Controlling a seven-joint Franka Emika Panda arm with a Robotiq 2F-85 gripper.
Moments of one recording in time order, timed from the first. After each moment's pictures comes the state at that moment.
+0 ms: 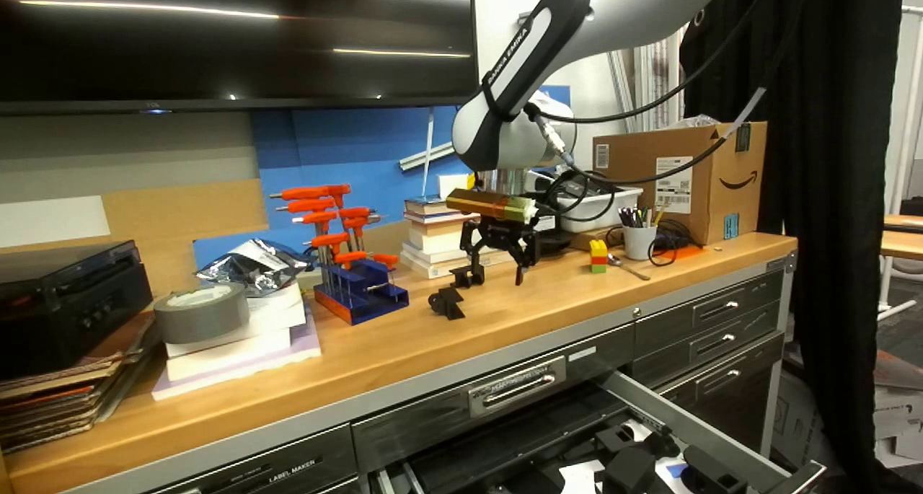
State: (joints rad) arm 0.16 0.49 -0.08 -1.67 0.10 2.32 0.92
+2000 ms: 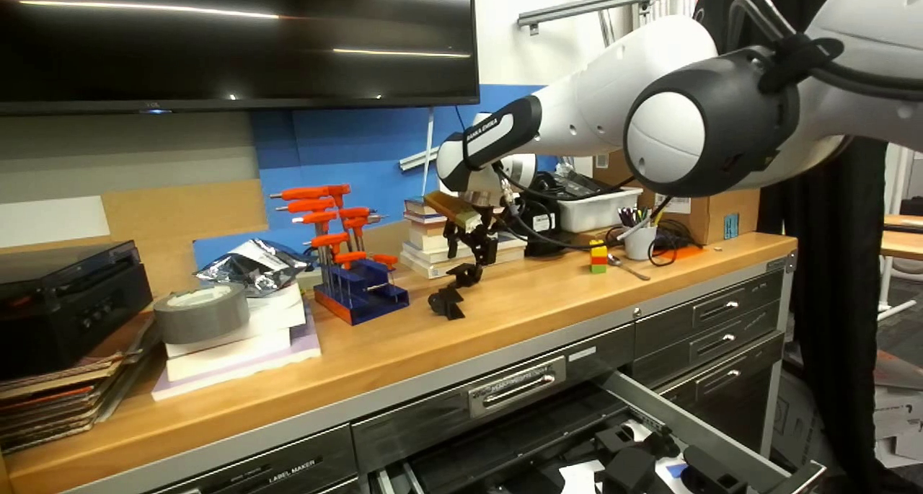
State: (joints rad) arm 0.07 1.09 -0.04 -0.76 0.17 2.17 1.21
